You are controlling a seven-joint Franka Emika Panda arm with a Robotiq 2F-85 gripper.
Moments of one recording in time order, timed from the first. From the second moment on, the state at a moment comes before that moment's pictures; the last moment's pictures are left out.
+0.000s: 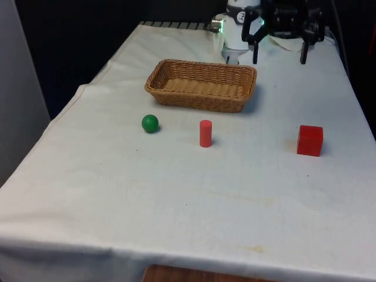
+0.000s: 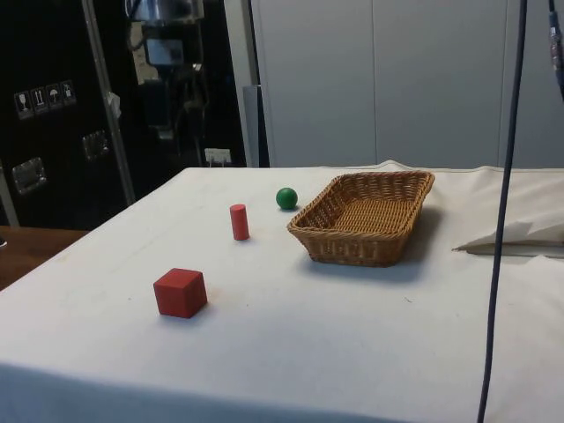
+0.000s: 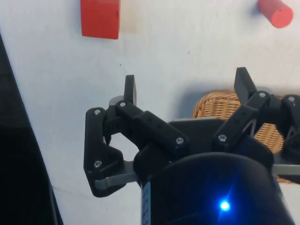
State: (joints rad) arm 0.54 0.26 -0.42 -1.95 0.11 2.27 -0.02
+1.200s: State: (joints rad) arm 0.54 0.38 -0.30 -1.95 0.15 2.41 0.03
